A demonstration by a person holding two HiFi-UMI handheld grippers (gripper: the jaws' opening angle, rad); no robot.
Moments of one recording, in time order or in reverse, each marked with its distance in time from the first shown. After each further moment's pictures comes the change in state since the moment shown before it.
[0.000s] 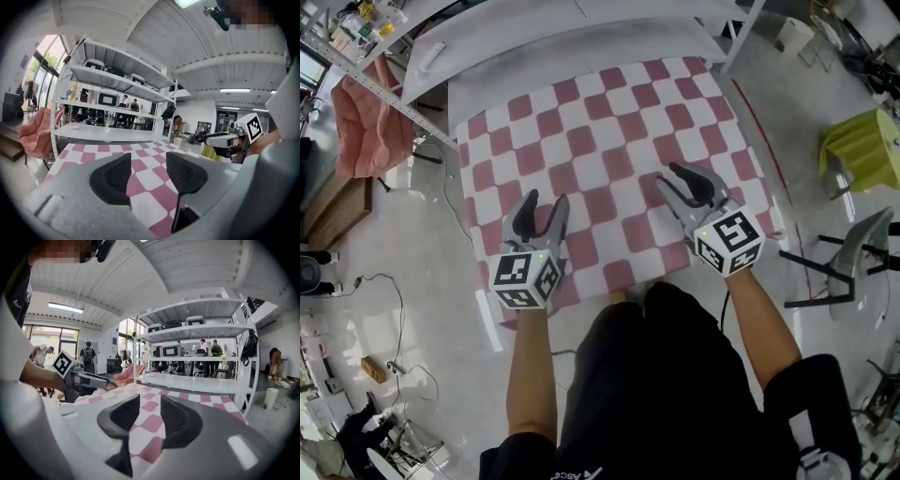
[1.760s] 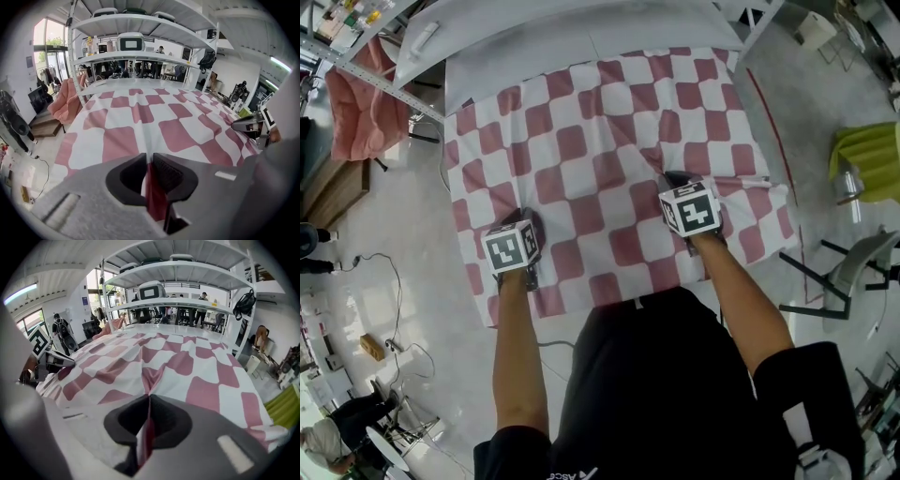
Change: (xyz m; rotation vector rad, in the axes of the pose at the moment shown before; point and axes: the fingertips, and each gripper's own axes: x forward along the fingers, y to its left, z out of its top) left arm 0.056 0.097 -0.136 -0.105 0.651 0.330; right arm 0.081 -0.101 -0.167 0.167 0.644 -0.145
